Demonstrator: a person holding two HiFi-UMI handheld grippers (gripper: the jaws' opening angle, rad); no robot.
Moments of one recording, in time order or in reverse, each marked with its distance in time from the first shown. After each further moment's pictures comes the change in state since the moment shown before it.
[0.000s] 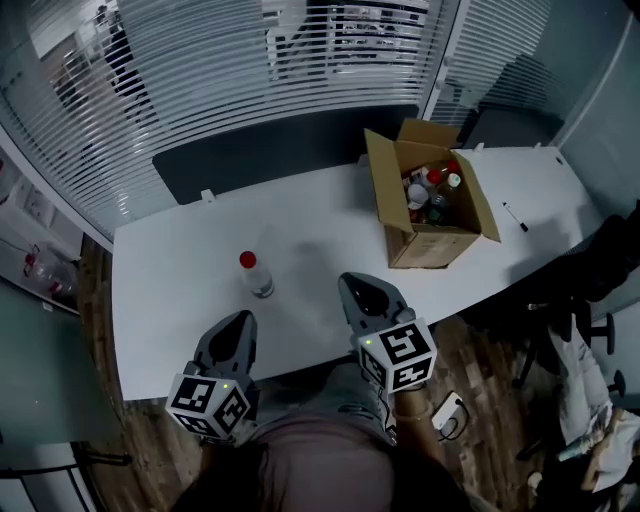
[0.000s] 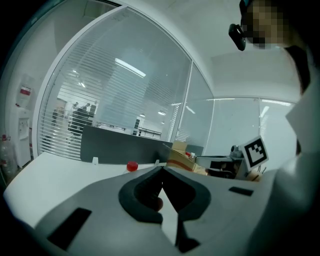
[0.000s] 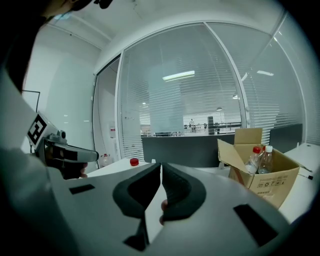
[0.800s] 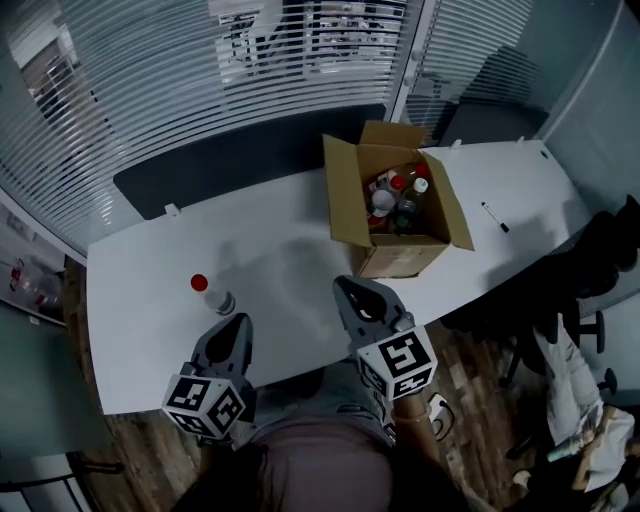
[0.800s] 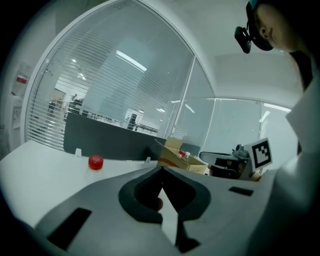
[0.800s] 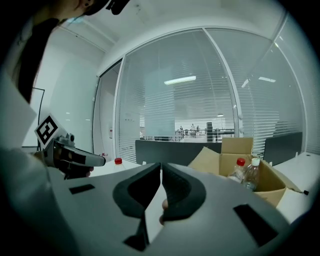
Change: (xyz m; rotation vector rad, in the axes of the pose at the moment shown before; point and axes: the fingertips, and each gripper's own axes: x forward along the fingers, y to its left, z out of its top) left arm 0.076 -0.053 -0.007 -0.054 0.033 -0.038; right arm -0.028 -0.081 0.012 -0.054 -0.046 -0.001
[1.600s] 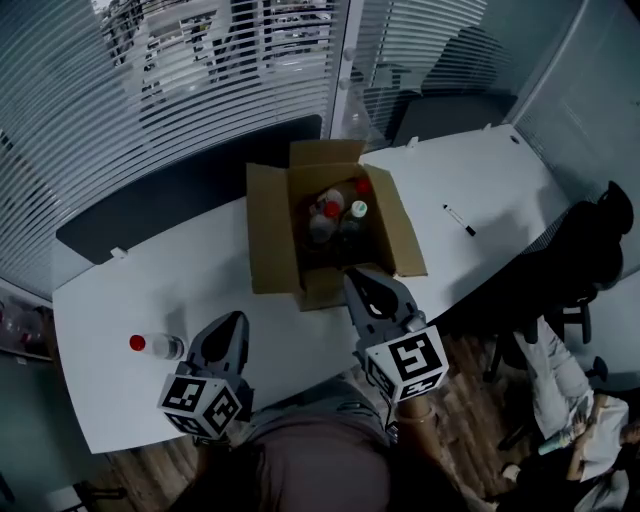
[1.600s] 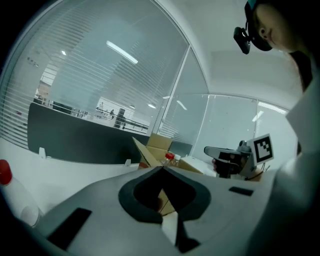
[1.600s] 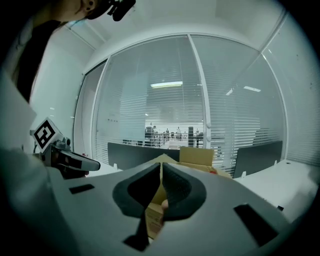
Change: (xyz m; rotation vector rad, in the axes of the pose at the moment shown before) left arm 0.150 -0.085 0.022 0.031 0.054 -0.104; right arm -0.033 -0.182 0.028 0.001 -0.018 -0.174
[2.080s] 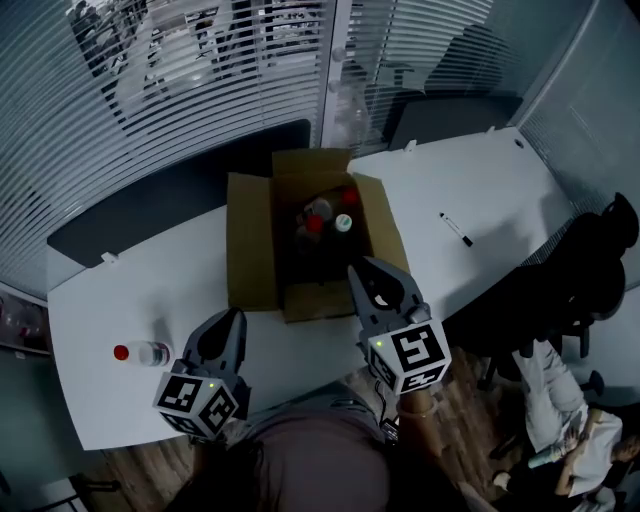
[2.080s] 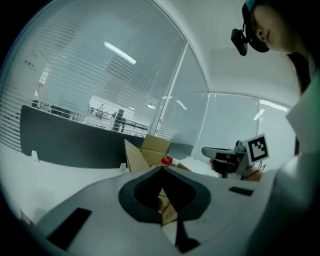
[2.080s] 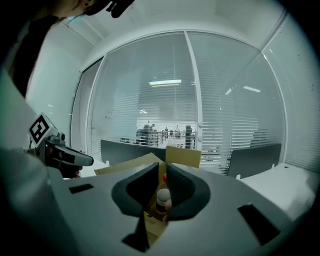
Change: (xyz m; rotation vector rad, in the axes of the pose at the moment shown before) left arm 0.051 -0.027 0.017 0.014 -0.007 0.015; right arm 0.015 -0.076 0.000 -0.018 0.024 -0.015
